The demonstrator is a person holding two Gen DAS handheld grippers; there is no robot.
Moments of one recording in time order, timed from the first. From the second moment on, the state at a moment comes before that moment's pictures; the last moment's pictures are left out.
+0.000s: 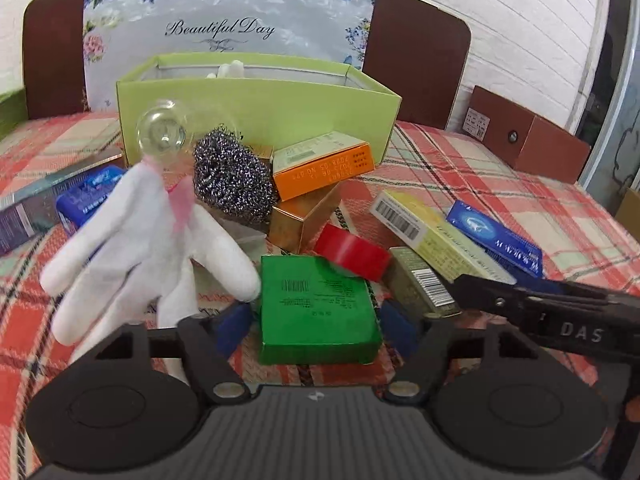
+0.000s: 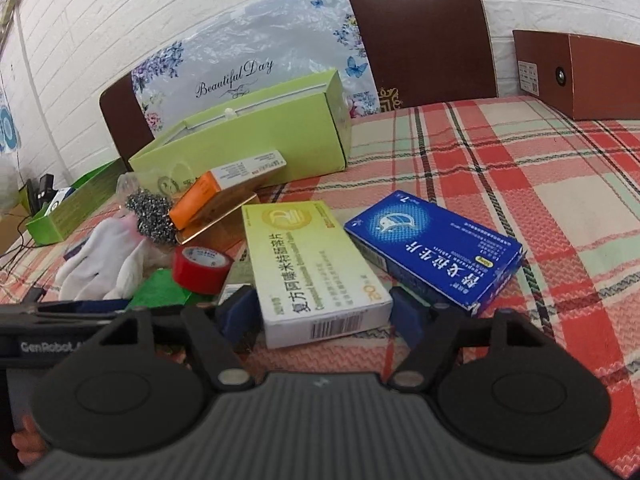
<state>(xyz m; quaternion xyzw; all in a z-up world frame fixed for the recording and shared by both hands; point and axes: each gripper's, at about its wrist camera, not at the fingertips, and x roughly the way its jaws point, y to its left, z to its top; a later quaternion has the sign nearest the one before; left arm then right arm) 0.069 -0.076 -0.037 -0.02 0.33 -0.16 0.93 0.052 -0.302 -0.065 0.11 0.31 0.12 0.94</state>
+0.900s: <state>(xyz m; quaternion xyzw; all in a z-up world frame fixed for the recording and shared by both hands) -0.006 -0.050 -0.032 0.03 0.35 -0.22 0.91 -0.047 -0.263 -0.046 -0.06 0.29 0.11 0.95</state>
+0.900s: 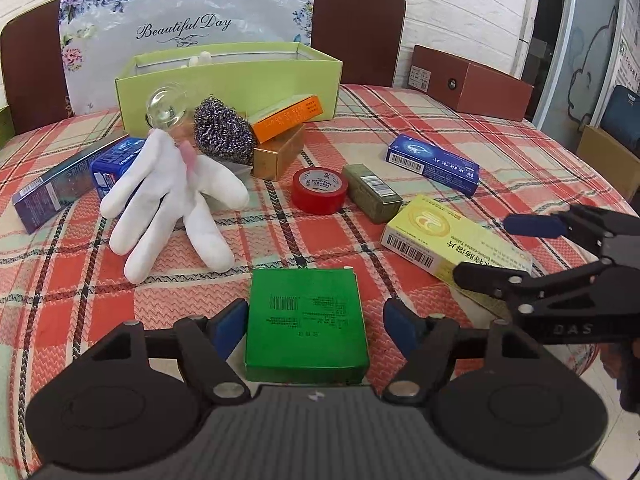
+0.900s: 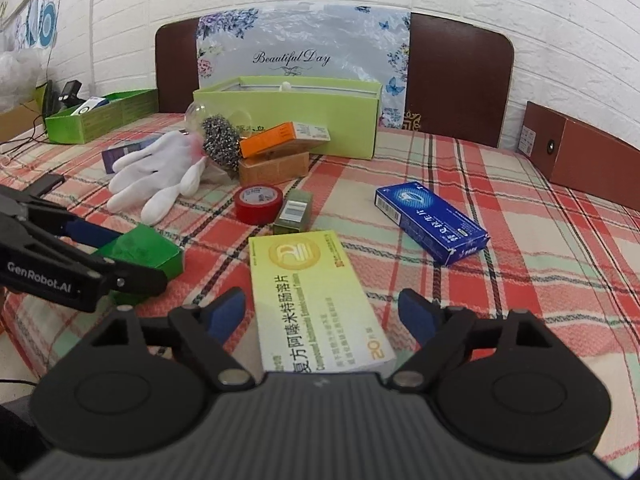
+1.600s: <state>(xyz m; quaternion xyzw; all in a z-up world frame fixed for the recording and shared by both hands) -0.003 -0.056 -0.039 0.08 0.33 -0.22 0.92 -0.016 -0.247 -0.055 -0.10 0.35 0.17 0.92</state>
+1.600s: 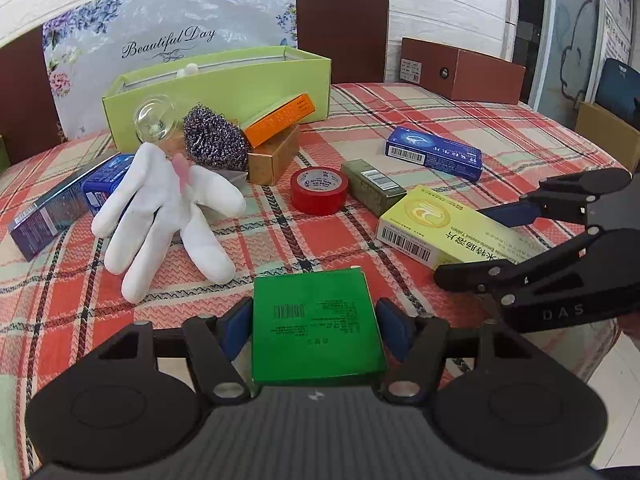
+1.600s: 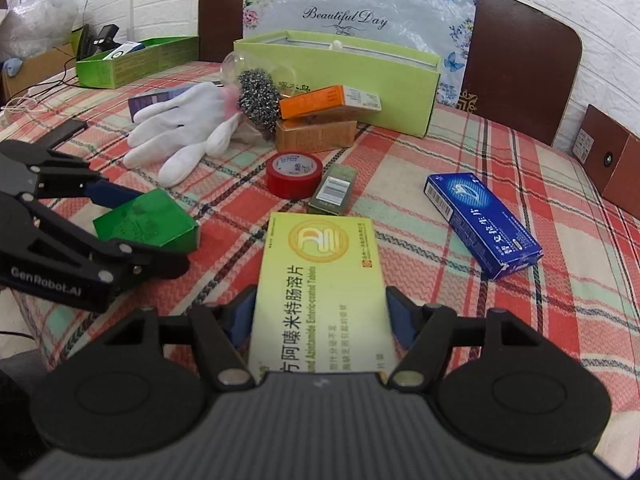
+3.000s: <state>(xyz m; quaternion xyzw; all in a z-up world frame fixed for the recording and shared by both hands) 0.274 0.000 0.079 0.01 0.25 -0.09 0.96 0.269 -0.214 0.042 0.00 0.28 0.11 0.95</state>
